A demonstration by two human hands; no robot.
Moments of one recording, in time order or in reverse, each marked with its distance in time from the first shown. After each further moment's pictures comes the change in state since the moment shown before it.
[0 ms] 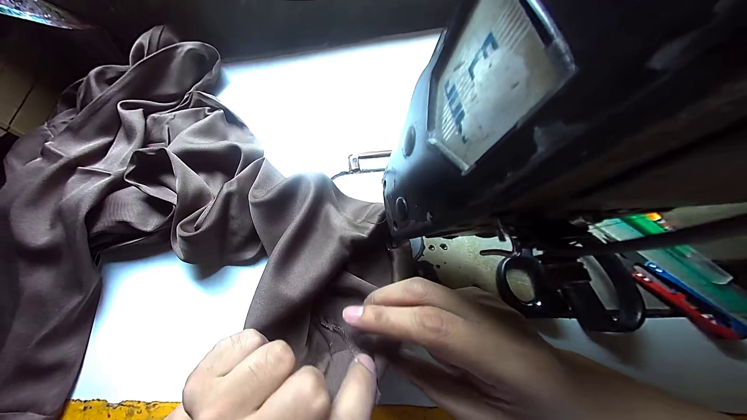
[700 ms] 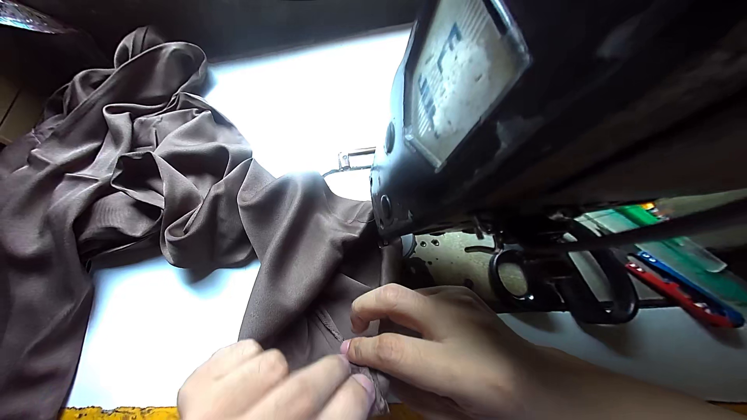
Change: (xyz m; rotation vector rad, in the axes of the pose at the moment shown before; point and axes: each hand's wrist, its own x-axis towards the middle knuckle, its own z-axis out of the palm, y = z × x) left_hand 0.003 0.010 -0.003 -0.172 -0.049 -0.119; right_hand 0.001 0.001 0.007 -0.100 -0.015 -0.084
